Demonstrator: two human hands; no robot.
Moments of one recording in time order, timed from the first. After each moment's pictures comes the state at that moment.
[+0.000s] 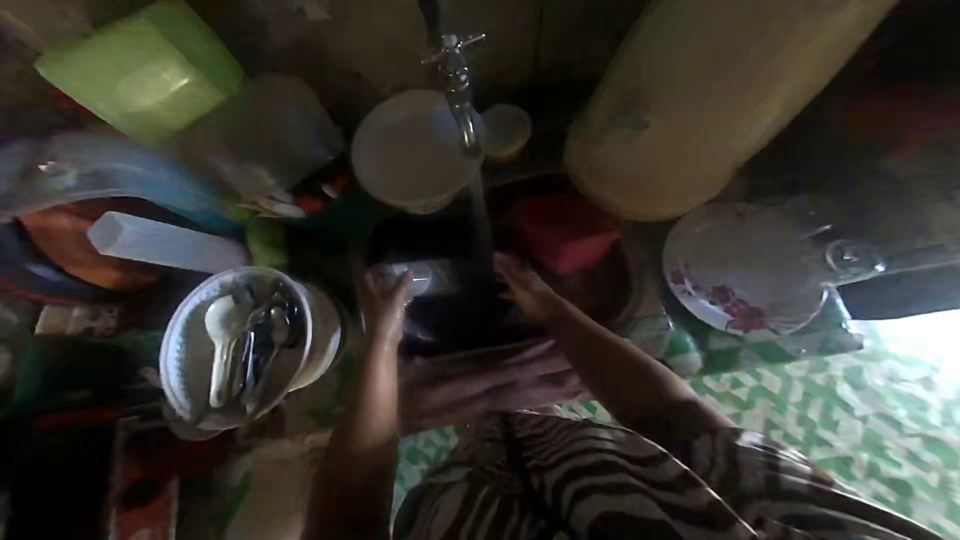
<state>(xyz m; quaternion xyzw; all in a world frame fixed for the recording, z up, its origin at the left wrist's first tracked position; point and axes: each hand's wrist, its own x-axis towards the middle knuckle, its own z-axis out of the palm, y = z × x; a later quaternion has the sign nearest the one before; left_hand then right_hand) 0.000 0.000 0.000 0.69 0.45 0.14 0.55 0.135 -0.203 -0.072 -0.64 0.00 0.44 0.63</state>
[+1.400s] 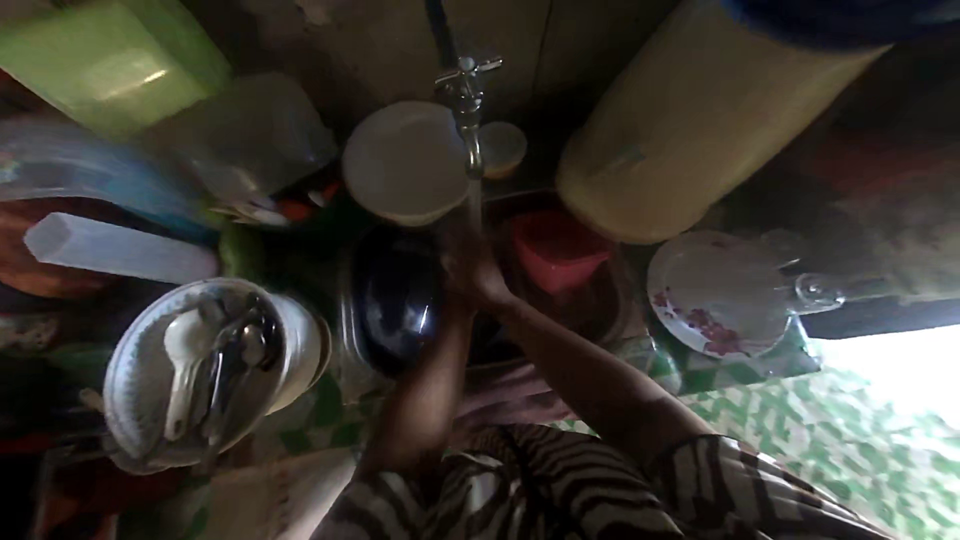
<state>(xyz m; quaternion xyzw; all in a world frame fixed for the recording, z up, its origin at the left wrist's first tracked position) 0.097 -0.085 0.010 0.70 0.38 -0.03 0.60 0.152 -0.133 -0.040 -0.83 -0.33 0.11 0.43</state>
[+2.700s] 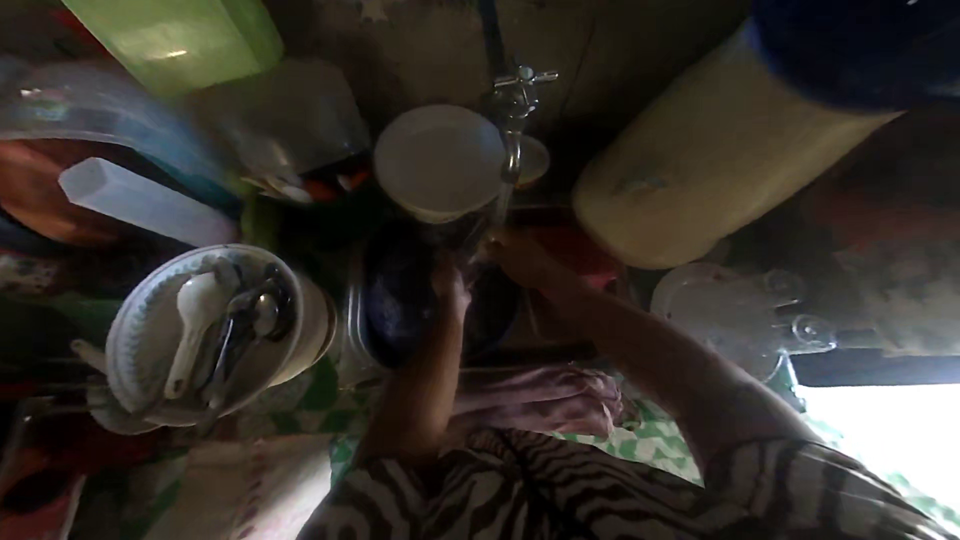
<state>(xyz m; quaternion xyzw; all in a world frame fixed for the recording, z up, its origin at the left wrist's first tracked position) 0.118 -0.055 -0.062 0.38 0.49 0.19 0.76 0.199 -0.162 0.026 -0.83 -0.34 0.30 0.34</state>
